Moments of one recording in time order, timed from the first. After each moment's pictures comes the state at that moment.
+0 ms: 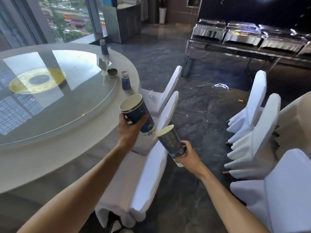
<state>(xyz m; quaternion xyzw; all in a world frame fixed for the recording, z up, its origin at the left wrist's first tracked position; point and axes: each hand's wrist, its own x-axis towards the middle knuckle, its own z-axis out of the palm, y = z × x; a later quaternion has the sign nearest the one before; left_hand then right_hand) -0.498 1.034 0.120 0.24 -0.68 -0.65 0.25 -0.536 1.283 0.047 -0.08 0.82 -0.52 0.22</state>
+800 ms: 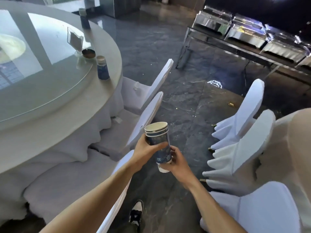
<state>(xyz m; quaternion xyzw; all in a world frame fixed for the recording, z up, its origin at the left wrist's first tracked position) -0.667 1.164 0.021 0.20 -0.67 -0.72 0.04 -0.688 1.337 0.015 -0.06 0.77 -0.56 0.28</state>
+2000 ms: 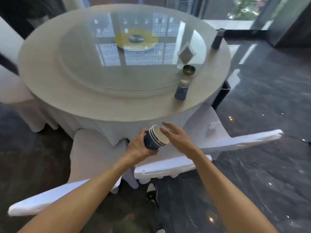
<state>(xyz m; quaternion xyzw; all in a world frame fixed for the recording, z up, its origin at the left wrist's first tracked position) -0.852 1.072 0.005 0.57 -0.68 -0.43 0.19 -1.047 1.086 0.056 -0.52 0.65 -0.26 0.48</state>
